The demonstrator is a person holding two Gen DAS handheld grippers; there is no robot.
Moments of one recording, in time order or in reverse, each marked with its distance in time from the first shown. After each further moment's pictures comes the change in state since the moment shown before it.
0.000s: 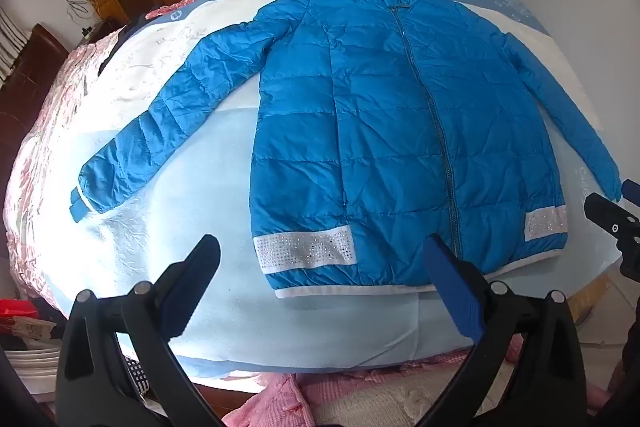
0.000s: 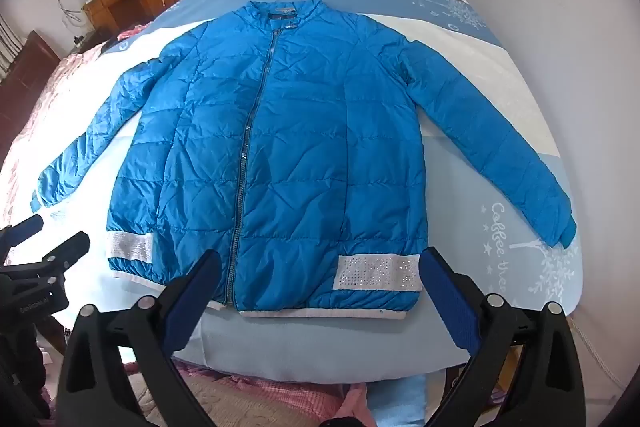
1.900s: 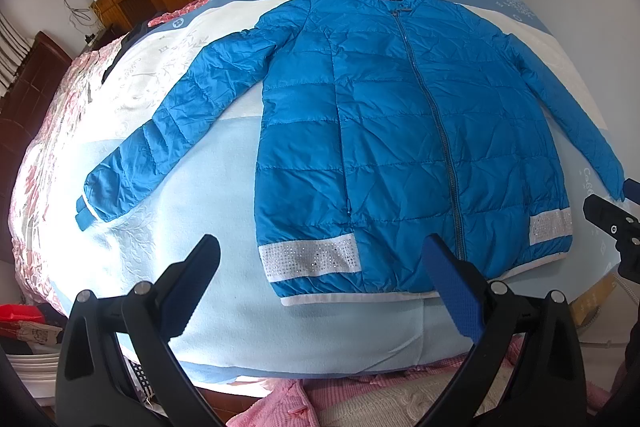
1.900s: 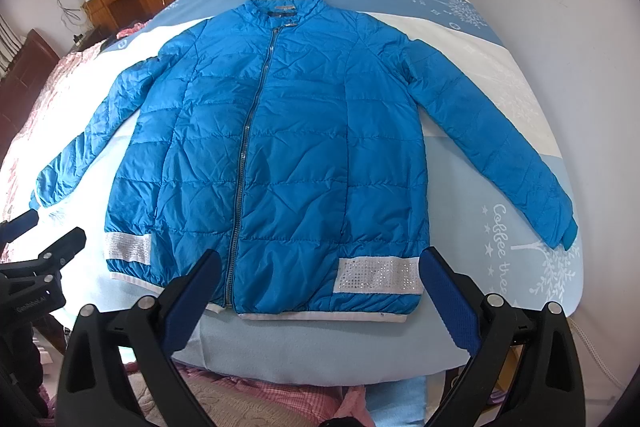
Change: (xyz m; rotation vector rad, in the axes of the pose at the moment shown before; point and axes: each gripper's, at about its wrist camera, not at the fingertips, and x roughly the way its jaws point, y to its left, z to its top) left arm -0.003 0.001 0.003 0.007 -0.020 0.021; right arm 0.003 0.000 0.005 -0.001 0.007 0.003
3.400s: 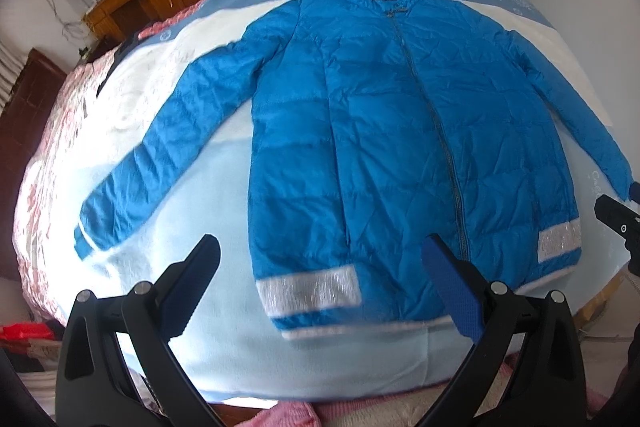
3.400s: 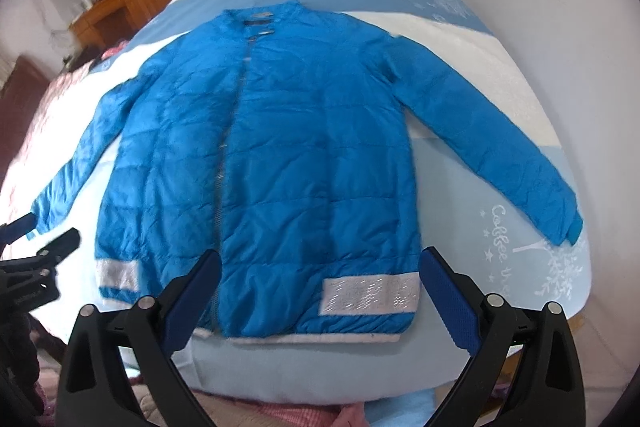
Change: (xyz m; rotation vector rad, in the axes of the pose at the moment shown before) left arm 0.024 -0.013 0.036 0.061 -0.009 0.012; right arm 0.021 -0.034 0.013 0.093 -0.015 0.008
